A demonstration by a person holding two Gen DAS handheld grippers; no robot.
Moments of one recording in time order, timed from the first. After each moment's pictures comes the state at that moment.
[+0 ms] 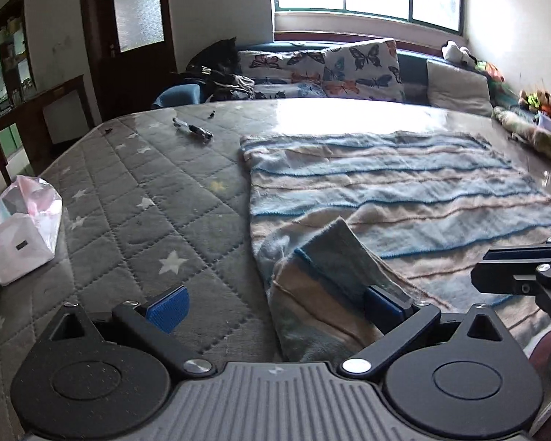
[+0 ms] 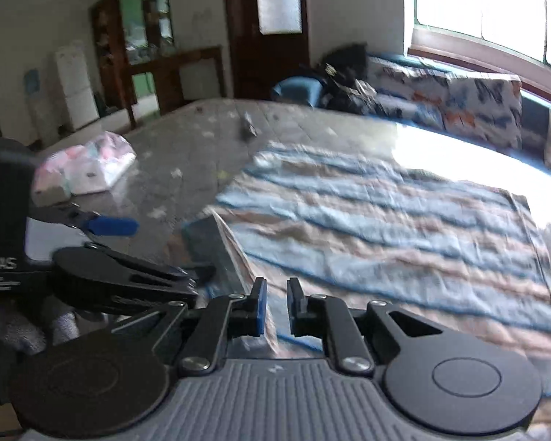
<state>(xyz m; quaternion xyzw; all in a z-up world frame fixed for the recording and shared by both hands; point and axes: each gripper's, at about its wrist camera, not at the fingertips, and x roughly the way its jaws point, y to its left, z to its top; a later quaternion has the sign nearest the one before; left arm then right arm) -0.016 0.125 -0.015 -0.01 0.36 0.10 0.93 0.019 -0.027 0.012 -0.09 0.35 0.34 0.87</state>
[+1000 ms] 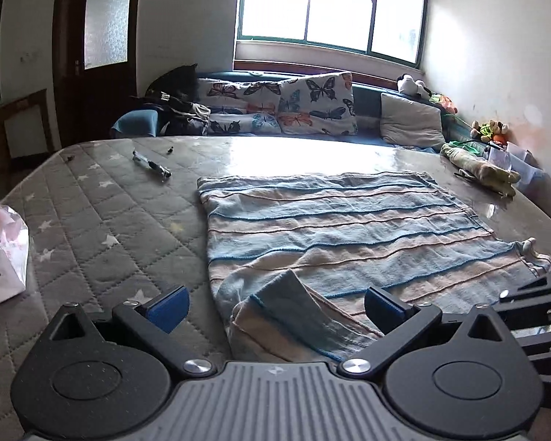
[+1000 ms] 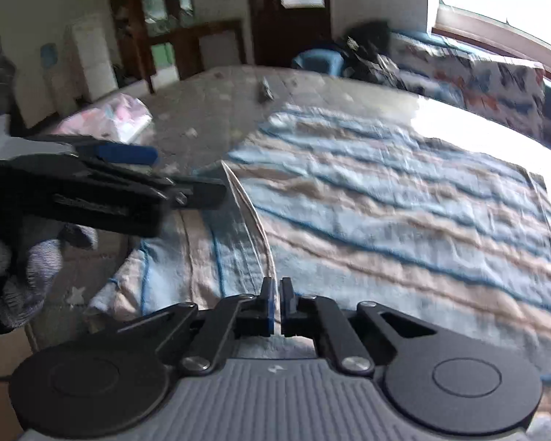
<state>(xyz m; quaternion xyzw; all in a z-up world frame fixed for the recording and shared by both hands) -0.028 0.133 0.018 -0.05 0.31 0.02 0.95 0.010 -0.035 0.003 -0.12 0.37 0.38 0.84</state>
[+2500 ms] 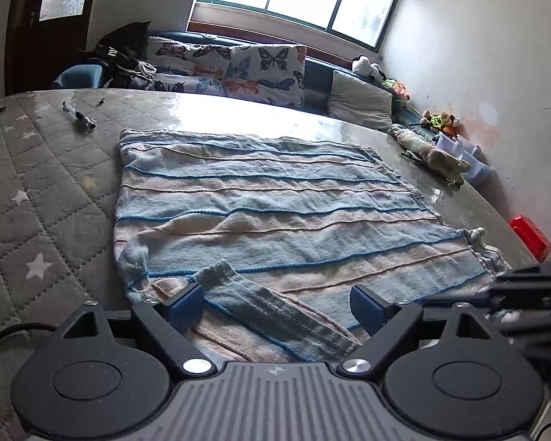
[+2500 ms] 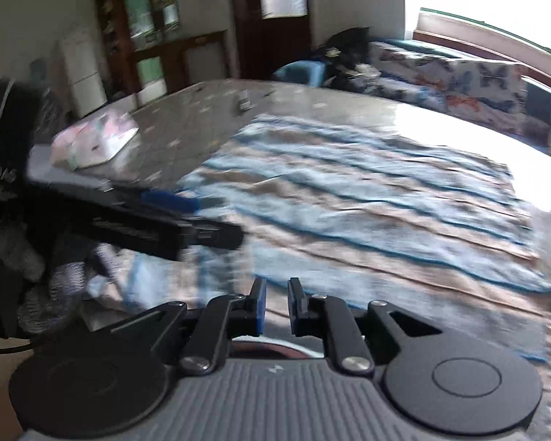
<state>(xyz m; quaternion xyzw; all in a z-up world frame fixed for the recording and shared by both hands) -0.005 0.112 -0.006 -0.11 0.35 -0.08 0.93 0.007 -0.090 0.010 -0.09 0.36 0.33 0.87</state>
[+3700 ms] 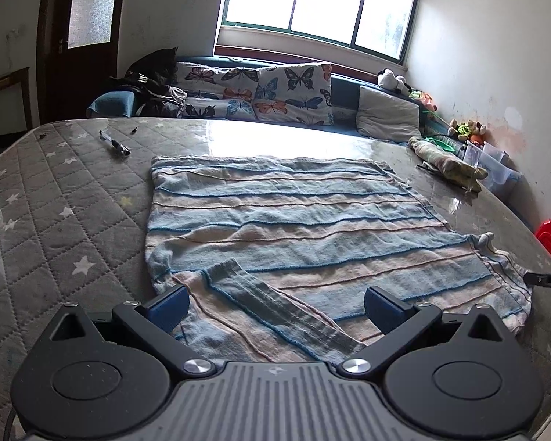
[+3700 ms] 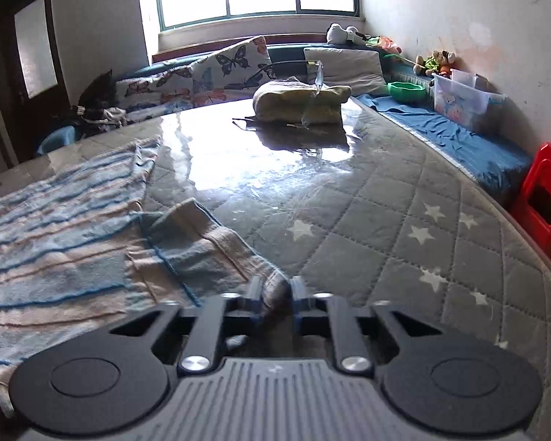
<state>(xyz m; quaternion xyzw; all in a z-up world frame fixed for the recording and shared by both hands) -0.040 0.082 0.019 -0.08 0.33 -0.02 0.94 0.035 -0.324 -0.028 0.05 0.35 0.00 0.94</state>
